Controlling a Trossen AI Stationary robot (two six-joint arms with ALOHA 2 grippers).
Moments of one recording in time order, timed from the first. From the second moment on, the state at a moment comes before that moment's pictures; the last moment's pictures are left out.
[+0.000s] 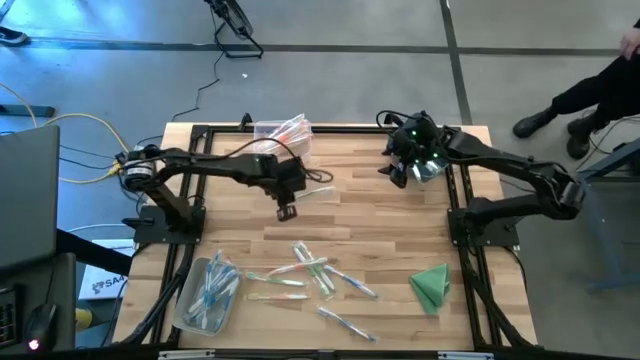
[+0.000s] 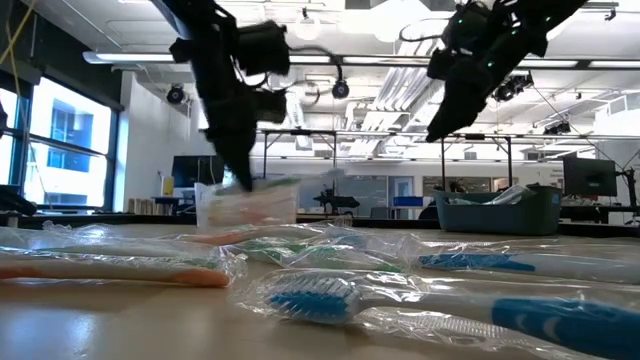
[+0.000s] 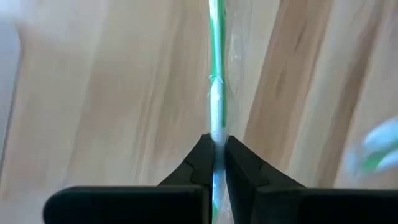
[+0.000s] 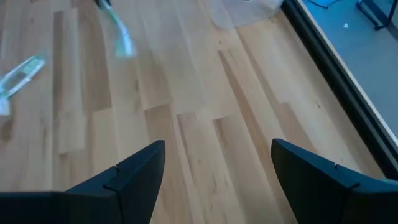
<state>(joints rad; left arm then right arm) 0.22 1.61 1.08 -0.62 0.02 -0.04 -0.63 1.18 0.85 -0.48 -0.27 -0.21</state>
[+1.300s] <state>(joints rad) 0.22 1.28 0.70 0.40 -0.12 -0.30 -0.63 1.12 0.85 -0.22 -0.53 -0.02</state>
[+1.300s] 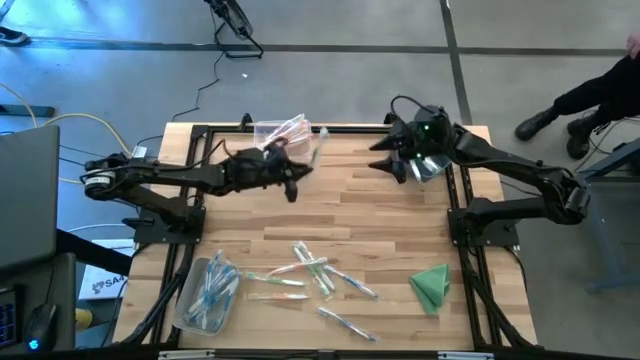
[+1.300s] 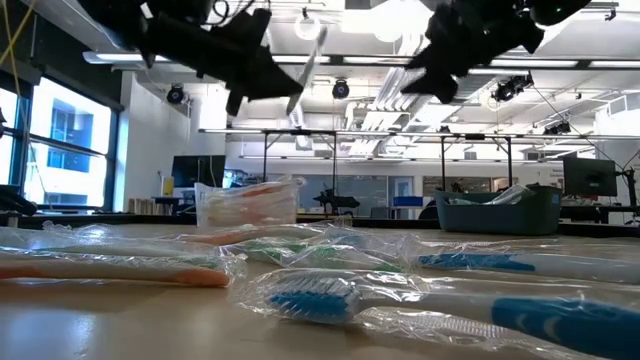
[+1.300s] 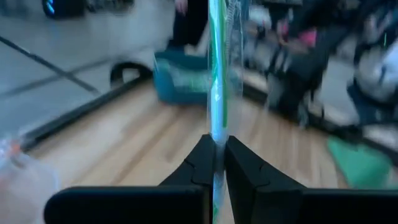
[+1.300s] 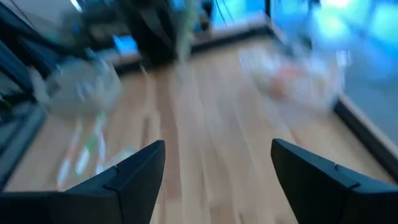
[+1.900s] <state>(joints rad) 0.23 1.30 0.69 0.55 -0.15 -0.34 -0.47 1.44 0.85 0.56 -0.58 0.30</state>
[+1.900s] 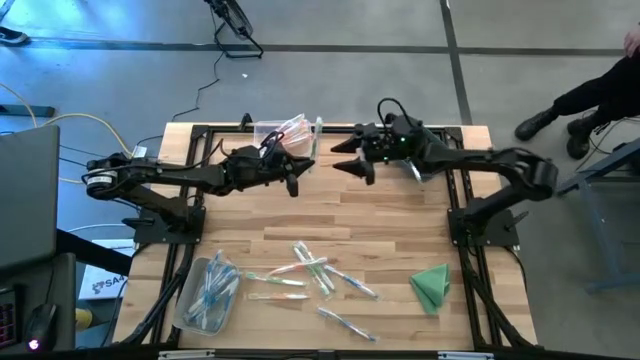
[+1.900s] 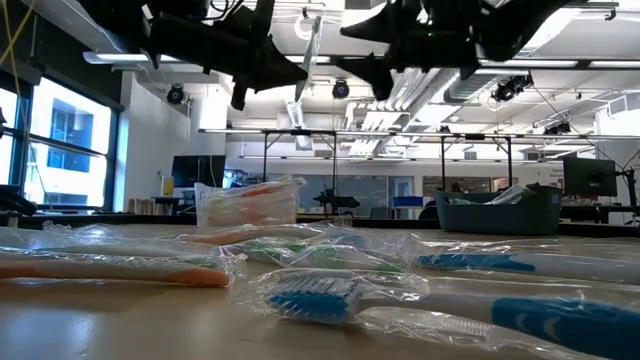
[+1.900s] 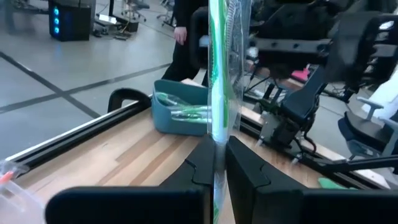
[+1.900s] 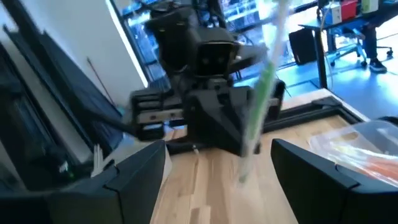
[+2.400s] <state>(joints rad) 0.22 1.30 0.69 0.52 -0.14 -0.35 -0.41 1.65 1.00 0.72 -0.54 0.30</state>
